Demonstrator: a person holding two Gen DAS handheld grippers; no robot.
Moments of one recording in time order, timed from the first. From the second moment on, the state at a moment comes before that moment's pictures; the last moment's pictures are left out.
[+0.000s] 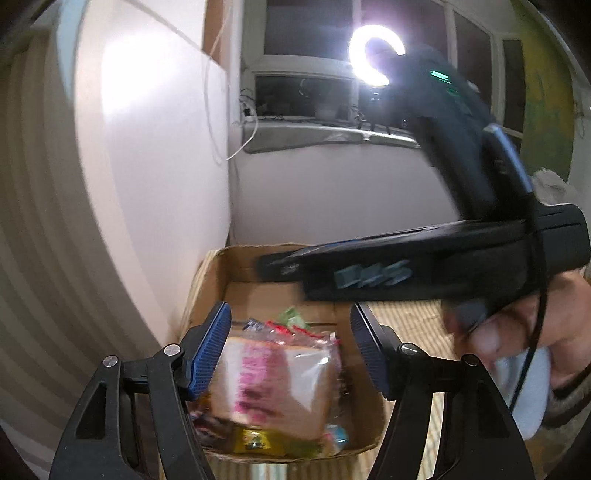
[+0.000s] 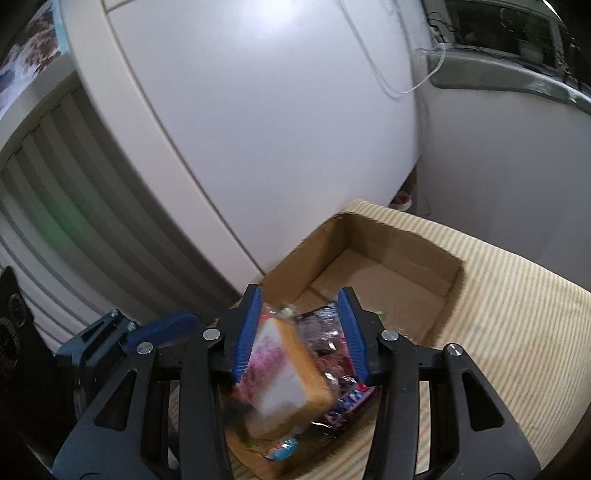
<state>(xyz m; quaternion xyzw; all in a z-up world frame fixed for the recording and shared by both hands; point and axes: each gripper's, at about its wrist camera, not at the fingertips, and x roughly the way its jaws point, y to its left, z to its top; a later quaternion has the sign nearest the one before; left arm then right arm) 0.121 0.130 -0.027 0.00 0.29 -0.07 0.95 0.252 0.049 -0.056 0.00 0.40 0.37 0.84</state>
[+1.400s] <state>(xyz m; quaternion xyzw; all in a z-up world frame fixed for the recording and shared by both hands) 0.111 0.133 -0.006 0.00 0.28 0.01 0.96 0.122 -0.089 -0.021 -0.01 0.25 0.09 0.96</state>
